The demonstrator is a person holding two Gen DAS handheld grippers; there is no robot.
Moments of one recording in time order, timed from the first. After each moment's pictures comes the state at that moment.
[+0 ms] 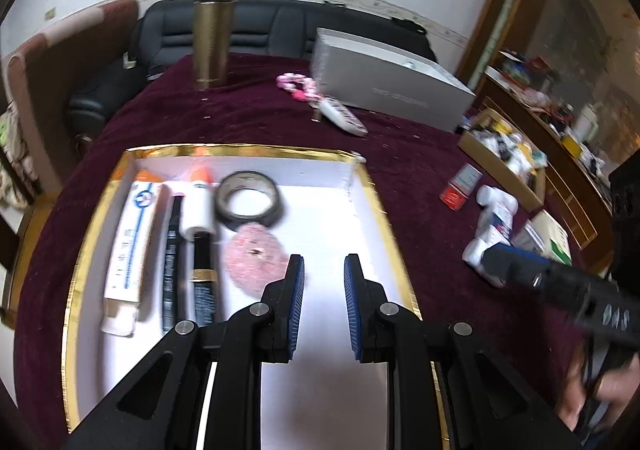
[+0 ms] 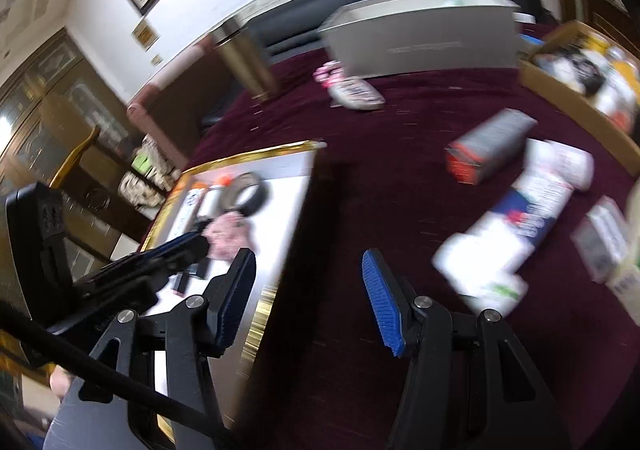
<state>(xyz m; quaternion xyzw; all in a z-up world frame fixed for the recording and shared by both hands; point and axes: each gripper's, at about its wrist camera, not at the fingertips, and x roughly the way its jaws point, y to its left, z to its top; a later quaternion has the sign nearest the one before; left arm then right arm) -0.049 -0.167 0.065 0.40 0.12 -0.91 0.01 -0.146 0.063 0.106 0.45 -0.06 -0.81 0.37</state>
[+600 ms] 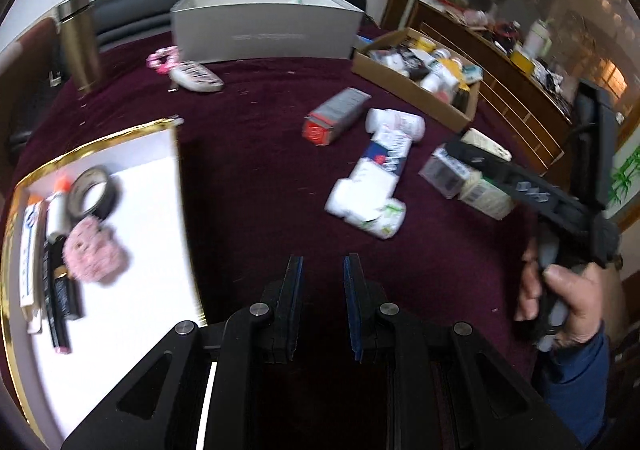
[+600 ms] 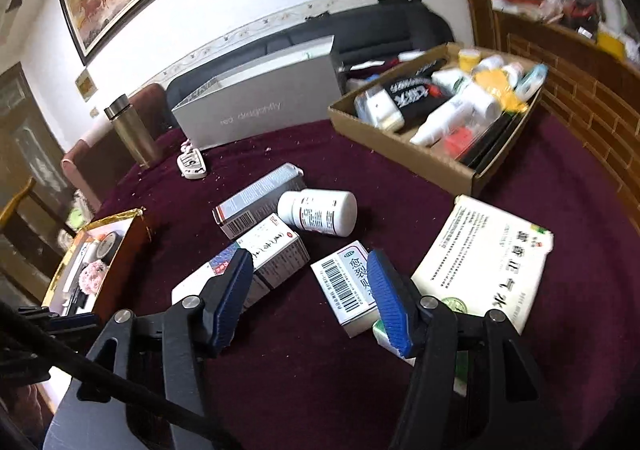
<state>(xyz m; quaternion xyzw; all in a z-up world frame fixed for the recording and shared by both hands) -0.079 -0.028 0.072 0.49 0.06 -0.87 -0.09 -0.211 0.198 0.087 0.38 -0.06 -0.89 0.26</state>
